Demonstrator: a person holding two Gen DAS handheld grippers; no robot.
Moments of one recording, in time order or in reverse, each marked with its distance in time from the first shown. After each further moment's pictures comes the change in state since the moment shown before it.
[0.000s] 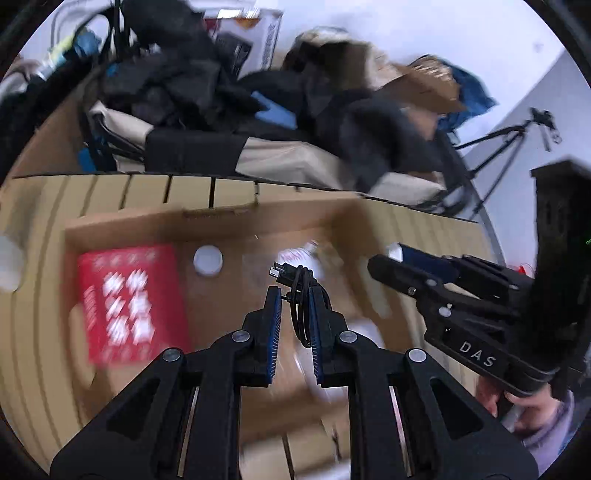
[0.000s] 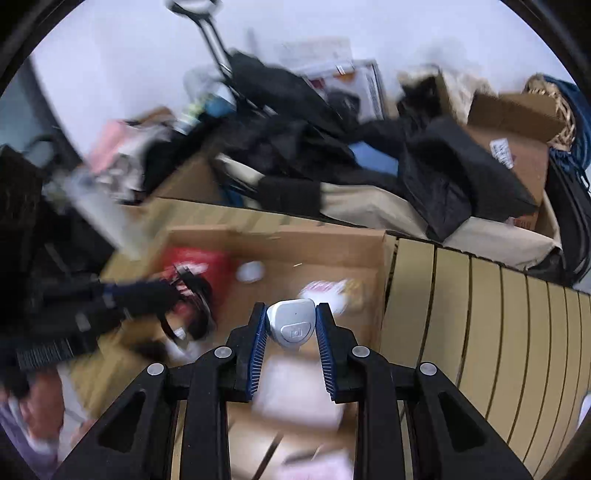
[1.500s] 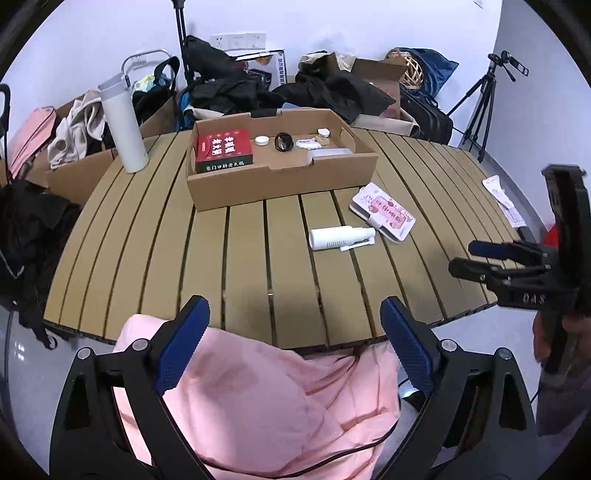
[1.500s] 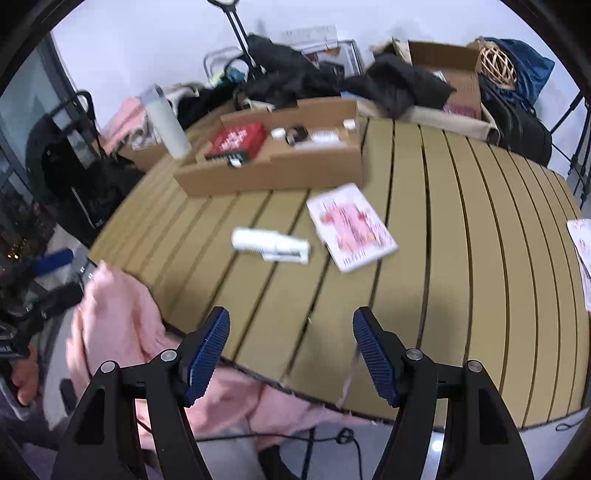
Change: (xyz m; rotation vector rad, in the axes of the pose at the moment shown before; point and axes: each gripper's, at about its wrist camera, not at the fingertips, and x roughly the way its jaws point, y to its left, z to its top) left arm -0.184 -0.059 -0.323 0.128 -0.203 0.240; right arm -0.157 0.046 -0.311 0.006 -0.045 0.023
